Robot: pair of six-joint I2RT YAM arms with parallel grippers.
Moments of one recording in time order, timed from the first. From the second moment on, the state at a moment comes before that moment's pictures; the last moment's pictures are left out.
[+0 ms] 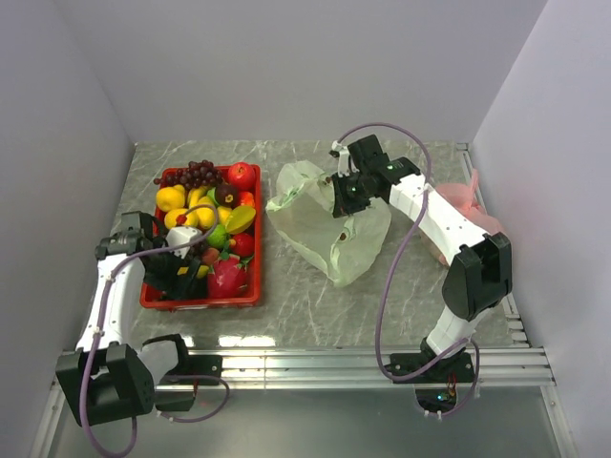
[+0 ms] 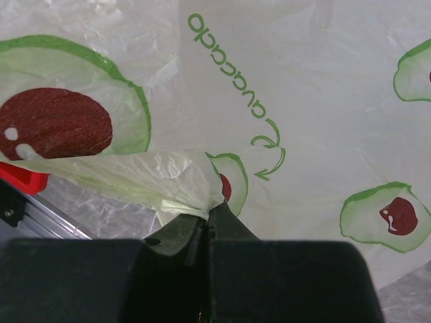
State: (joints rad) left arm 0.21 1.06 0.86 -1.09 0.23 0.66; right arm 0.46 1.70 1.56 -0.83 -0.25 0.13
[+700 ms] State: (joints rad) left arm 0.14 1.06 0.80 -0.96 0.27 0.55; right arm 0.42 1.70 1.51 -0.80 -0.30 0.21
